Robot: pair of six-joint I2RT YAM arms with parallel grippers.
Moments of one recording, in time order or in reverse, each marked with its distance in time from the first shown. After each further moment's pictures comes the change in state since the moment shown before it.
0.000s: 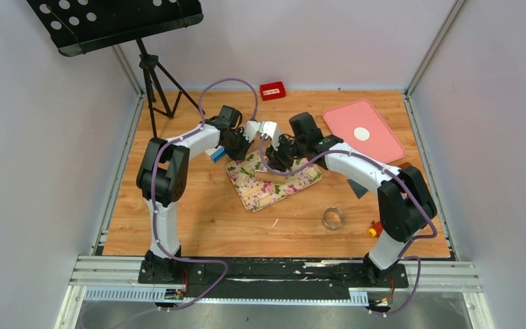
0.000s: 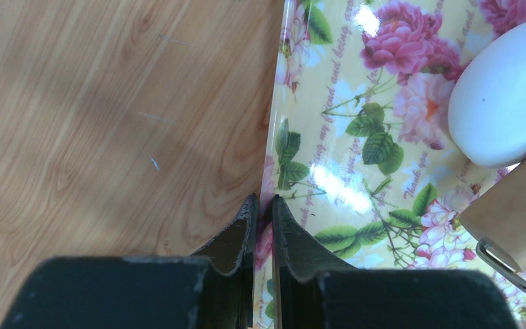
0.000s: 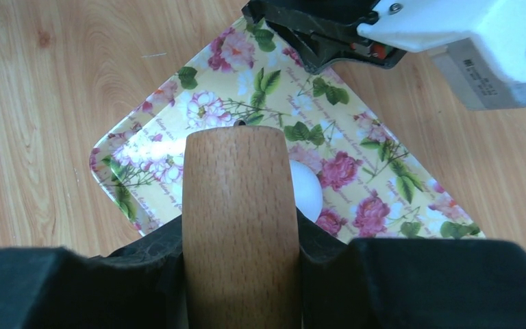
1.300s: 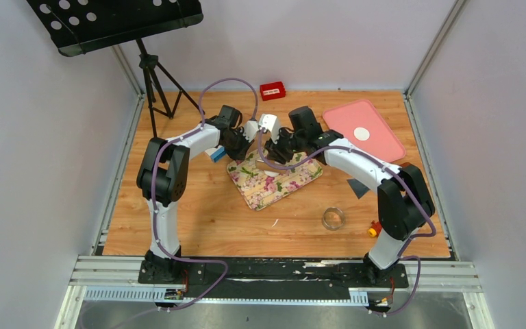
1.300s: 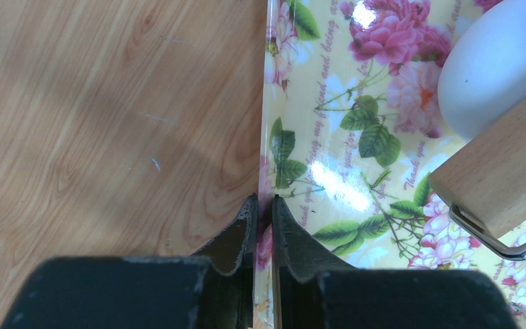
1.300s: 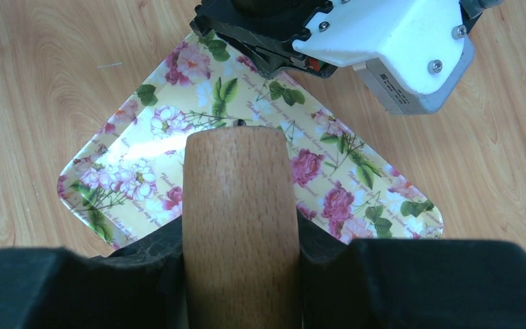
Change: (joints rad) left arm 0.000 0.004 0.007 -0.006 0.000 0.000; right arm -0.003 0.019 0.067 -0.024 0.077 -0.013
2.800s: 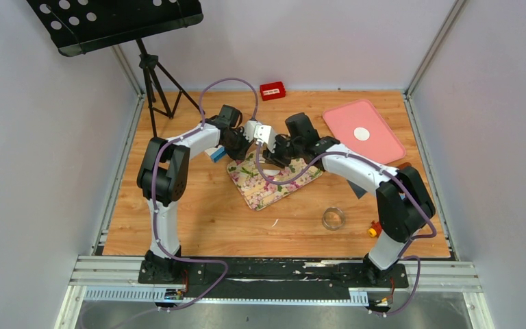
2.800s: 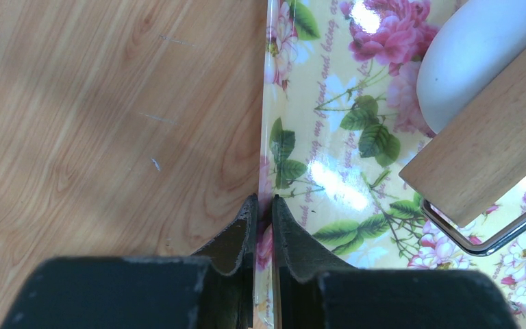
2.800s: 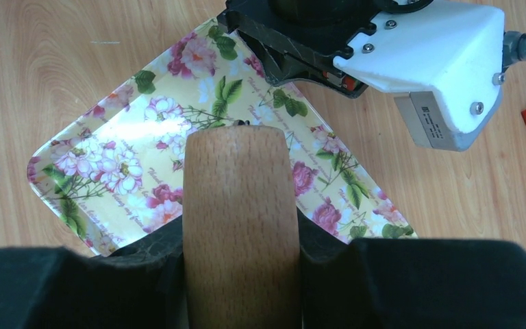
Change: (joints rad) left arm 0.000 0.005 0.007 -0.008 0.000 0.000; right arm 0.038 -0.009 -0.068 0.066 0.013 -0.150
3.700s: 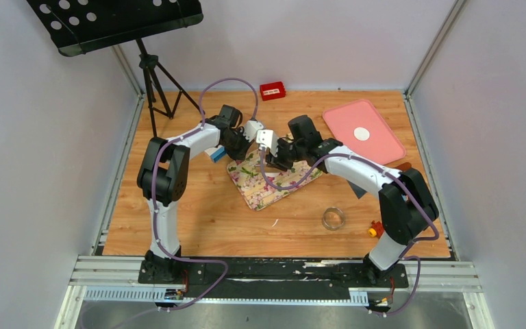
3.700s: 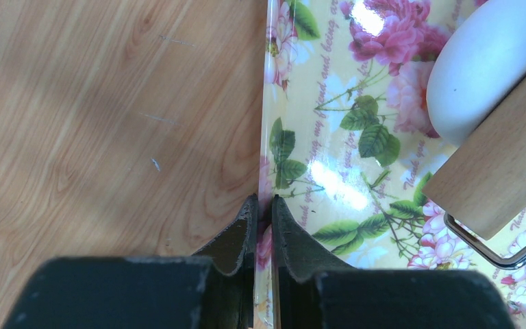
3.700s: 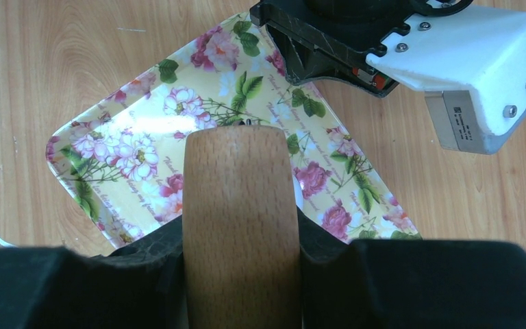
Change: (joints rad) left arm 0.000 0.001 0.002 -0.002 0.000 0.000; right arm 0.001 -0.029 -0.042 -0.014 -0.062 -0.066
